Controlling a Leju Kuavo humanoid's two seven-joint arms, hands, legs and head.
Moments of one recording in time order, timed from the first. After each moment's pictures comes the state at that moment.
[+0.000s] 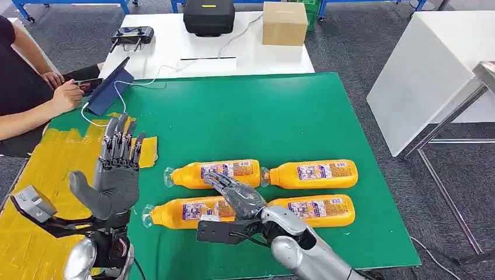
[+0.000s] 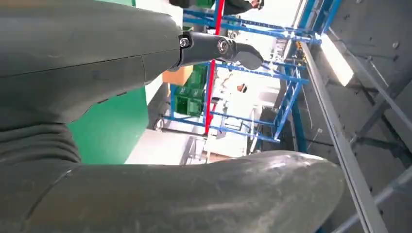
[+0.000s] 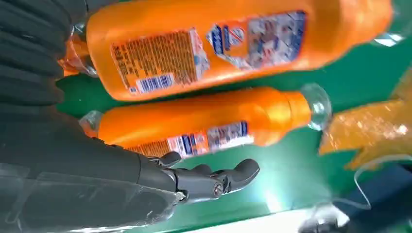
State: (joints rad) left arm 0.00 -0.12 -0.16 -1.81 0.17 -0.16 -0.25; right arm -0.32 -0.04 0.86 -1.40 0.55 0.19 0.11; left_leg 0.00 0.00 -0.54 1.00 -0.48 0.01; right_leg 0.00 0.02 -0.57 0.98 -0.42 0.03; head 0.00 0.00
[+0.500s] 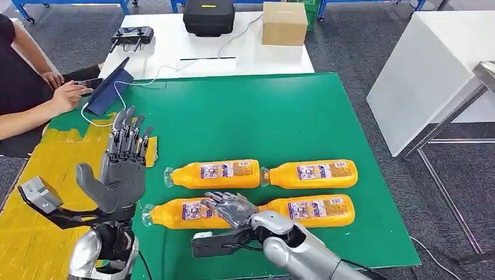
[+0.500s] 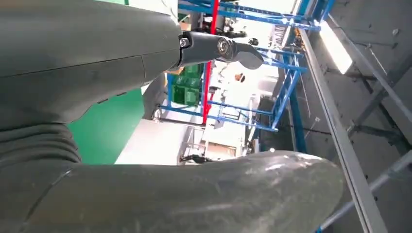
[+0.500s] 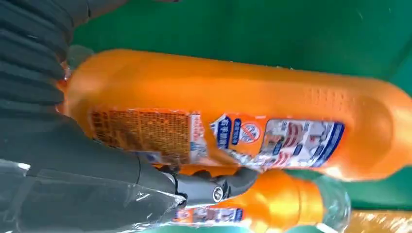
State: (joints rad) left arm -0.04 -0.13 -0.18 -1.78 0.19 -0.17 -0.24; right arm -0.40 -0.02 0.98 -1.20 0.57 0.30 0.08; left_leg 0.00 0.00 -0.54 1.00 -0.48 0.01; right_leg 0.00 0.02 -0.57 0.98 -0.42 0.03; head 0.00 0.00
